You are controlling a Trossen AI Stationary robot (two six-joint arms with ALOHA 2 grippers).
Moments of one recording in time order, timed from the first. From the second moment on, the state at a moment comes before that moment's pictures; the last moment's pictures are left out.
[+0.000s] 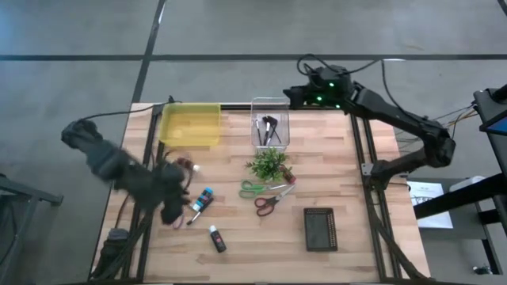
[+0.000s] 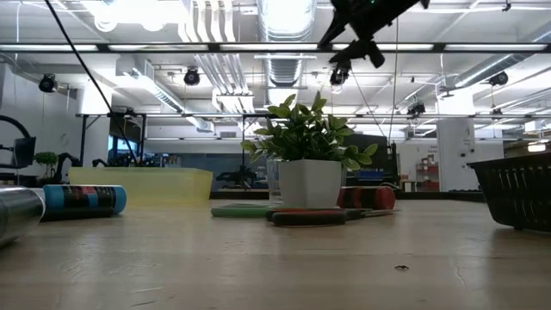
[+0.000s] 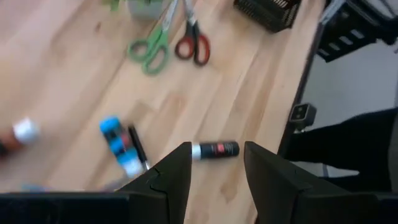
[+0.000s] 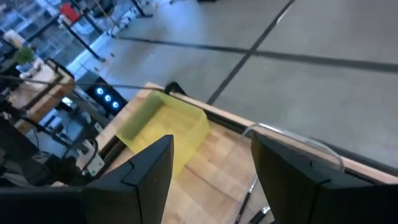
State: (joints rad) left arm -0.66 1.21 1.45 -1.28 -0.32 -1.13; right arm -0.53 1.32 1.29 -0.35 0.04 0.57
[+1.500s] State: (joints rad) left arm -1.01 1.55 0.71 -0.71 -0.40 -1.63; right arm -0.51 1.21 1.31 -0.36 0.05 0.58
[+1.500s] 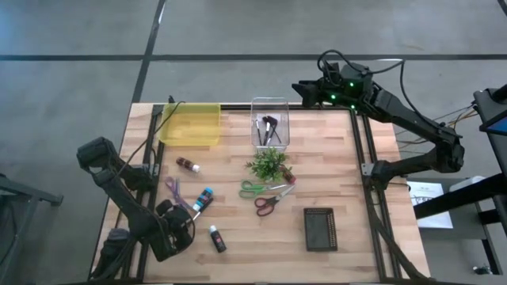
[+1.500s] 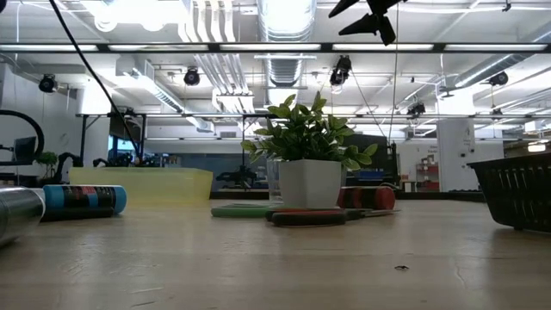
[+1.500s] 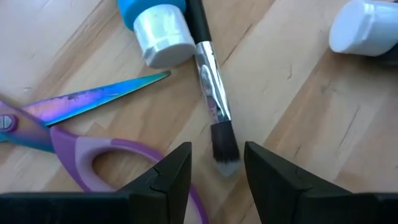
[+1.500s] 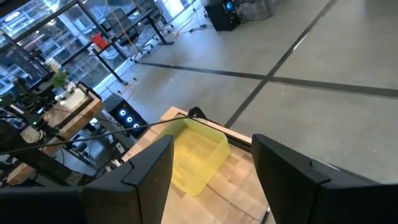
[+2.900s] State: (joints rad) left arm -0.91 1.31 0.94 -0.90 -0.39 -1.28; right arm -0.49 1.12 1.31 -0.35 0.05 0.57
